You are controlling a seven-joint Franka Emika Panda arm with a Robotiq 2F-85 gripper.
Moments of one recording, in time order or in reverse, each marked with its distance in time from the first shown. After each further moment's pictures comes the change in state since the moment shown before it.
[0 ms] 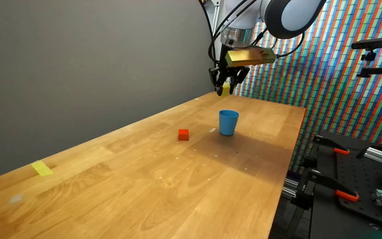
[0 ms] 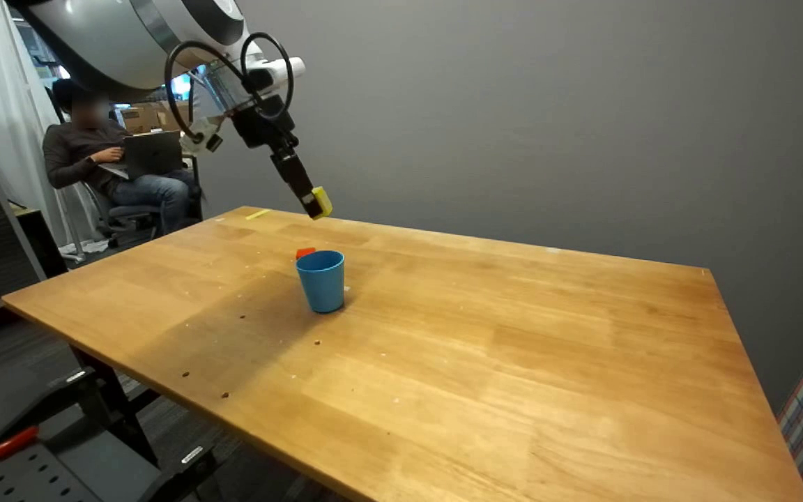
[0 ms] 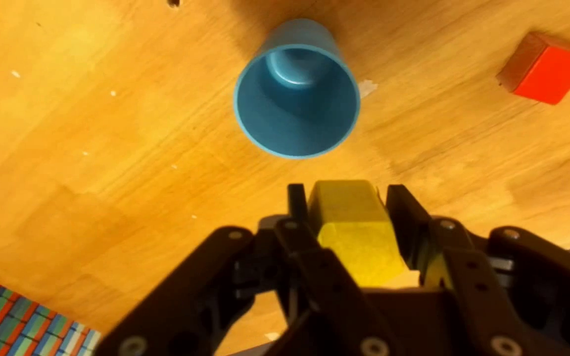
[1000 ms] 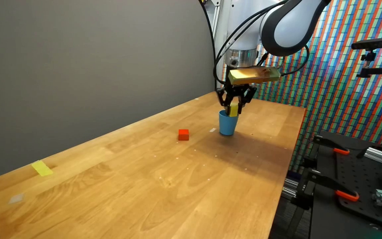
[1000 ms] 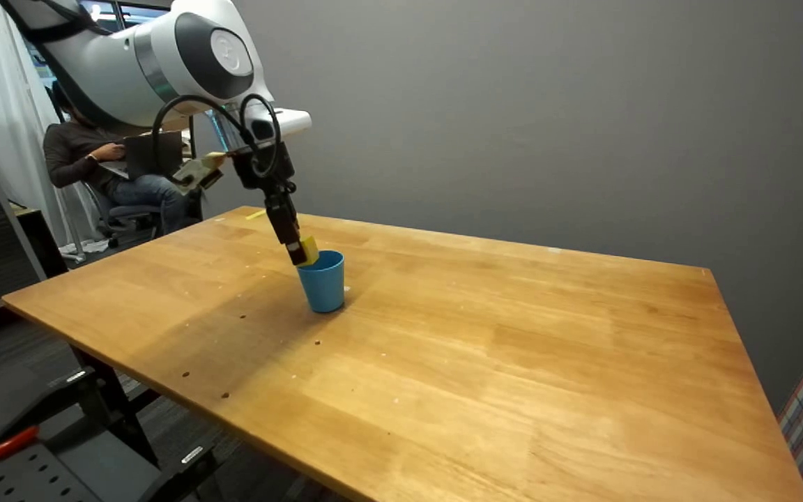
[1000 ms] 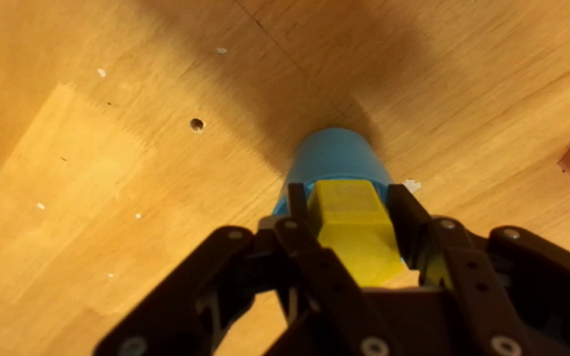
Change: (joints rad) arm -0.099 0.093 0.090 -0.042 0.185 0.034 -0.043
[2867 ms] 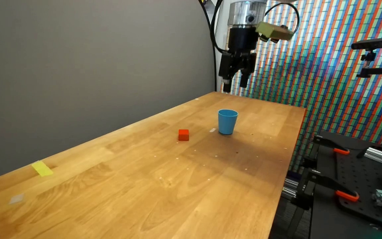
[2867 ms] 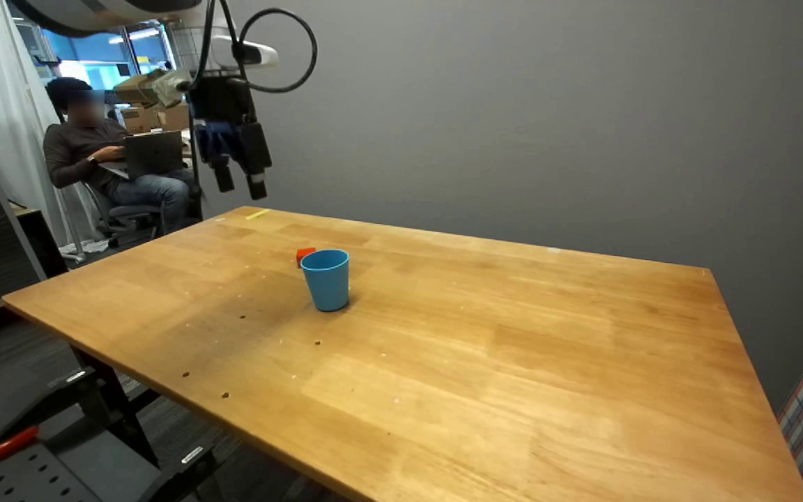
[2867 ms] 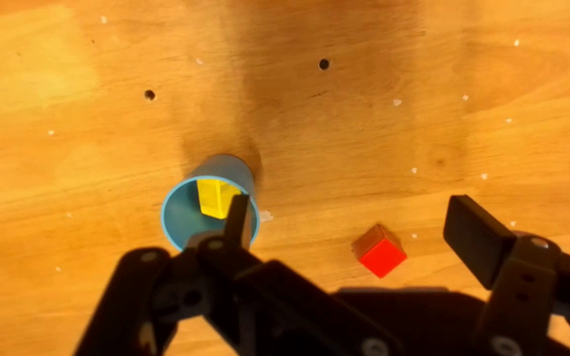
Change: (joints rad) arm -0.049 -0.257 0.155 -0.006 0.385 -0.252 -0.849
